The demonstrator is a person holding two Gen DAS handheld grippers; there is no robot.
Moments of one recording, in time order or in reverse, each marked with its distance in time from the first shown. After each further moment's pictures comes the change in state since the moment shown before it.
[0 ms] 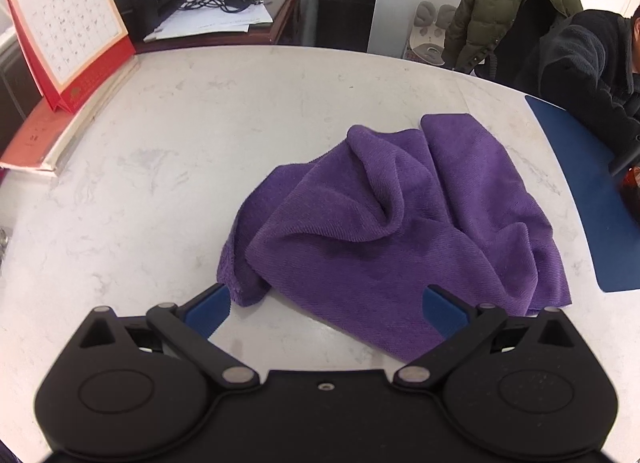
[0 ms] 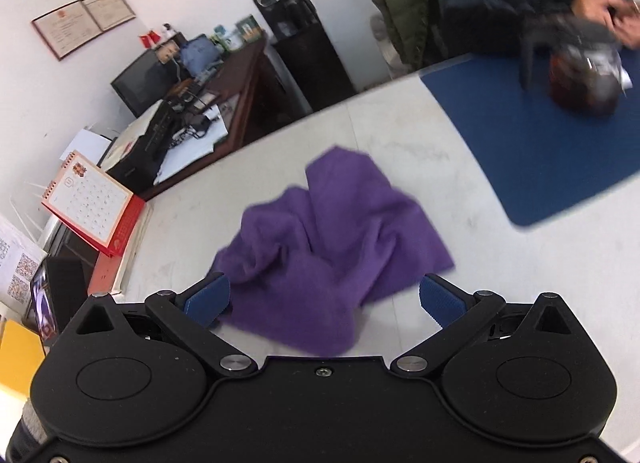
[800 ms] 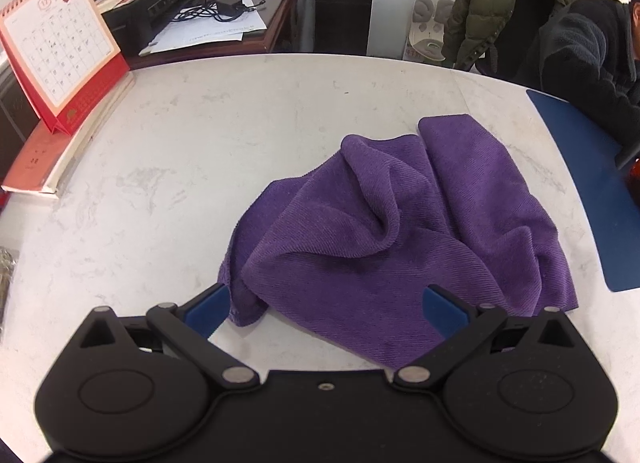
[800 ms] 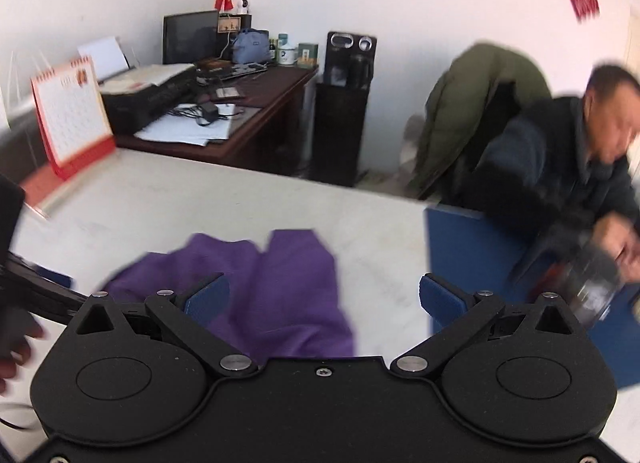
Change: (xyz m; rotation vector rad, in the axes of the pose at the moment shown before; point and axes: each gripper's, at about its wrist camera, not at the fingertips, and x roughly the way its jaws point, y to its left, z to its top) left arm 0.009 -0.013 0.011 0.054 0.017 0.043; right arm 0.017 0.040 0.056 -0.619 -0.202 -0.174
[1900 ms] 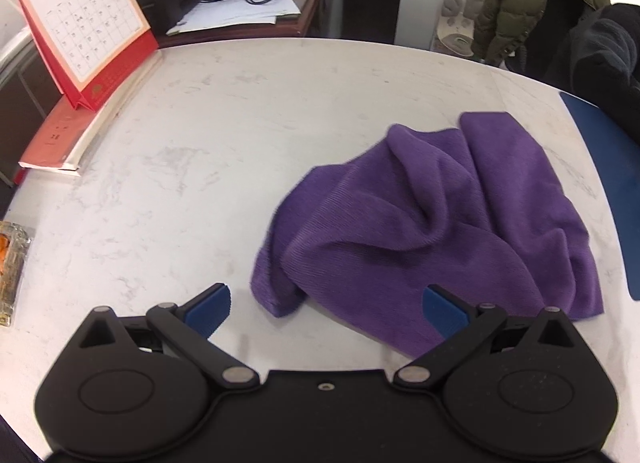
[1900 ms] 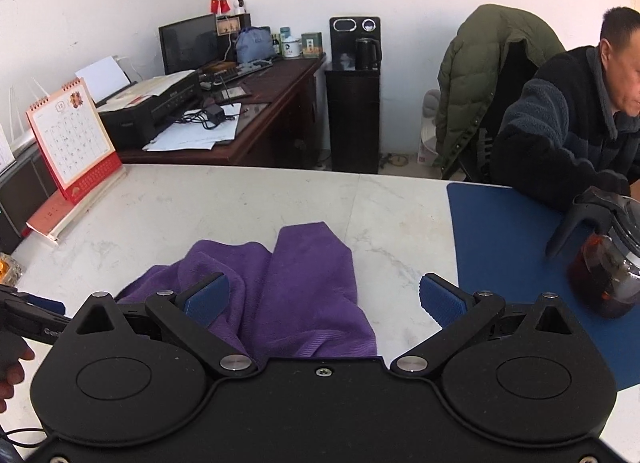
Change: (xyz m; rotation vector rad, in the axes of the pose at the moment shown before) left arm 0.008 0.029 -0.002 -0.053 0.017 0.067; right arm 0.048 -0.034 -0.001 0.136 0.061 0.107
